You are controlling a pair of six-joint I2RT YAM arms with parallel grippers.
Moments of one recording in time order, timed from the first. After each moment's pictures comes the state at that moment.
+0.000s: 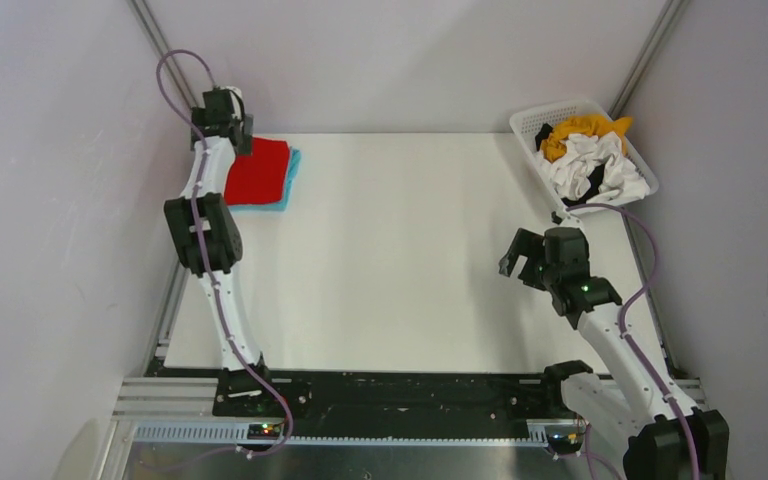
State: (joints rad) left arm 0.15 2.33 2.16 -0.47 -0.36 0.31; right arm 0.21 0.88 0.61 -0.44 0.08 0.50
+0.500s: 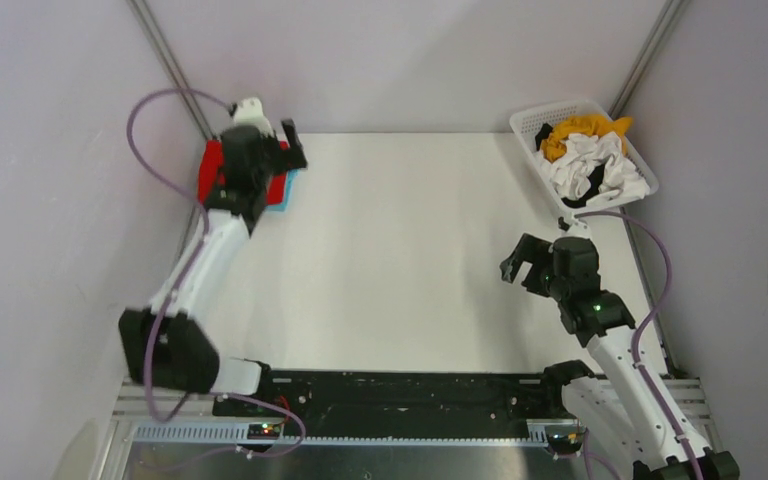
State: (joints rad) left arm -0.09 1.49 1.37 -0.20 -0.18 -0.16; right arm 0.22 0.72 0.61 -0.52 0.06 0.51
